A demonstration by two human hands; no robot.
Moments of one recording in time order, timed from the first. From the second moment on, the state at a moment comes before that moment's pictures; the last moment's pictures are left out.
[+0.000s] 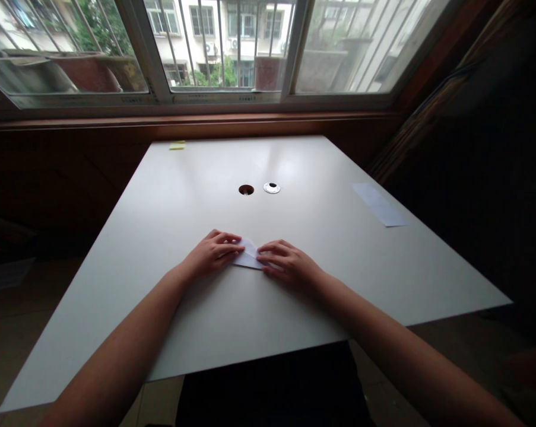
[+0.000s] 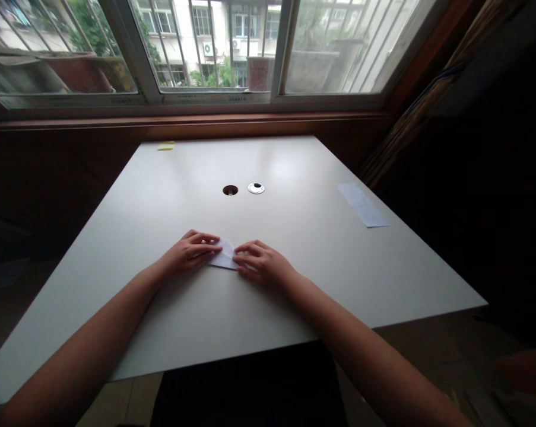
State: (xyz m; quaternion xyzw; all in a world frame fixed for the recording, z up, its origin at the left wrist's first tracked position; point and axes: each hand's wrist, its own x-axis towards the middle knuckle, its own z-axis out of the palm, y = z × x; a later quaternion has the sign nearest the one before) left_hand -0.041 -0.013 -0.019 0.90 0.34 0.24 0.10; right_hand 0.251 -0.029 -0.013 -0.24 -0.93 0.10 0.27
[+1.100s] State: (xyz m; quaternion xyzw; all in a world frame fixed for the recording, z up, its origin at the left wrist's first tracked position) left_hand -0.035 -0.018 -0.016 0.91 0.28 0.29 0.06; right_hand 0.257 -0.033 -0.012 -0.23 -0.92 0.09 0.30
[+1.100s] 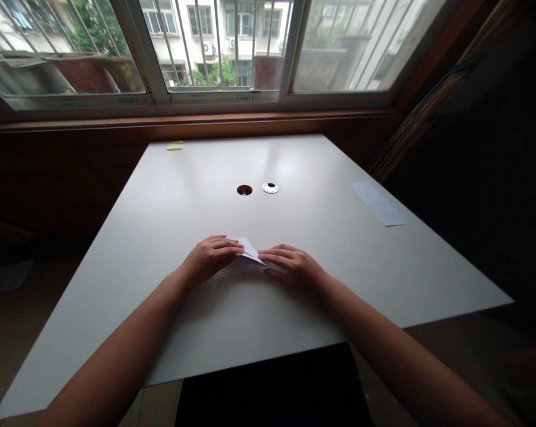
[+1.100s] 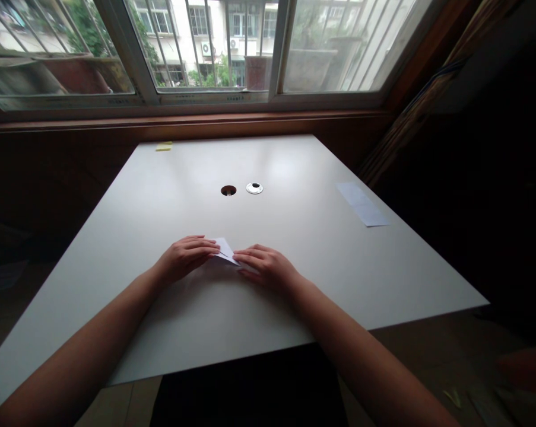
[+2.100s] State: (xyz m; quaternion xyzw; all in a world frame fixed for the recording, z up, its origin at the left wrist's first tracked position) left_hand -0.006 -0.050 0.010 0.91 0.26 0.31 -0.08; right_hand 0.243 -0.049 0.001 -0.24 -0.88 -0.01 0.40
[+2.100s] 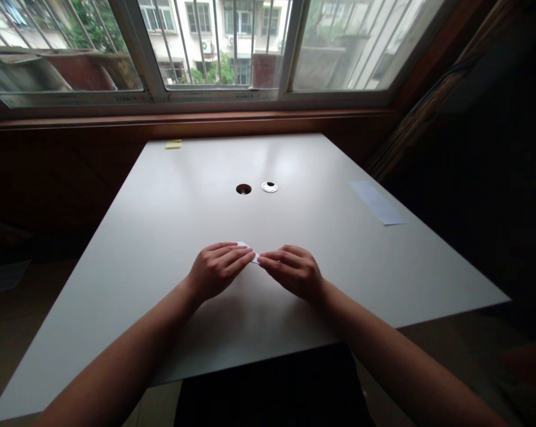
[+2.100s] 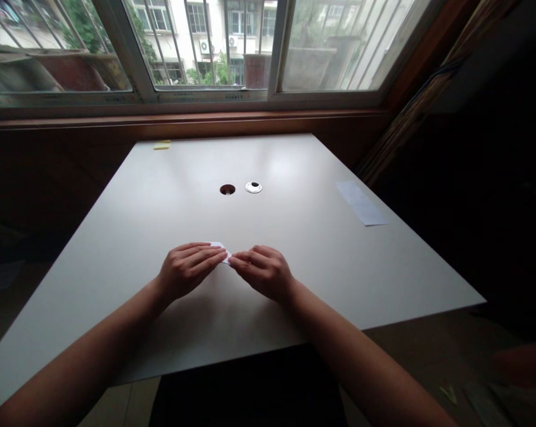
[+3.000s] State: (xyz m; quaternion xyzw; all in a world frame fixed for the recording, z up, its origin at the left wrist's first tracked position) left_hand -0.012 -0.041 -0.004 0.66 0.42 0.49 0.38; right_hand 0.242 -0.033 -0.002 -0.39 -0.68 0.46 0.42
